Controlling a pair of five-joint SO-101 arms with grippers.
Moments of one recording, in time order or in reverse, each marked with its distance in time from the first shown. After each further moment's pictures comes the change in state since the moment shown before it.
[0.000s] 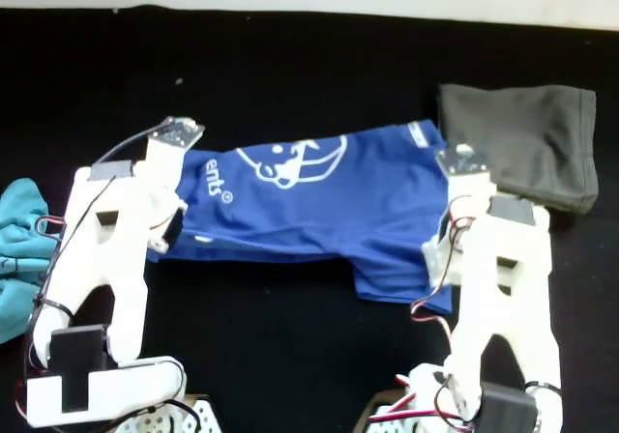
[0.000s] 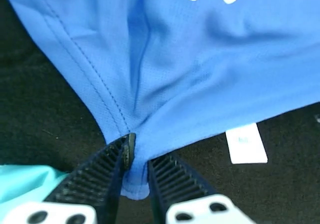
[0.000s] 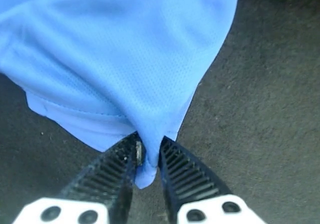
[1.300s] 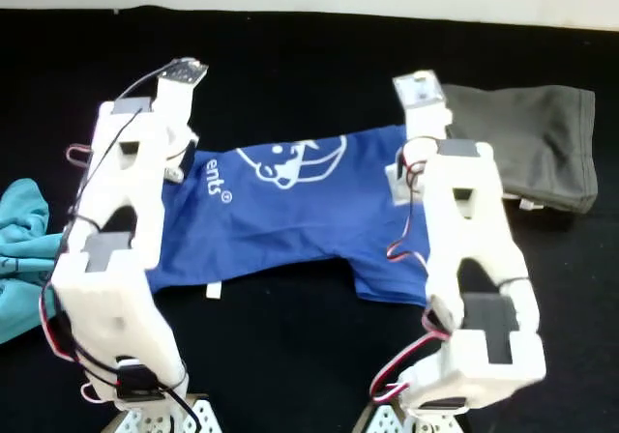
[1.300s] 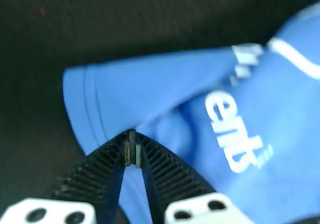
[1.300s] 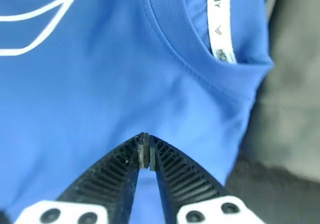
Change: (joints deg) left arm 2.5 36.7 -43.3 -0.2 7.8; right arm -11.9 28.4 -23.3 -21.5 -6.7
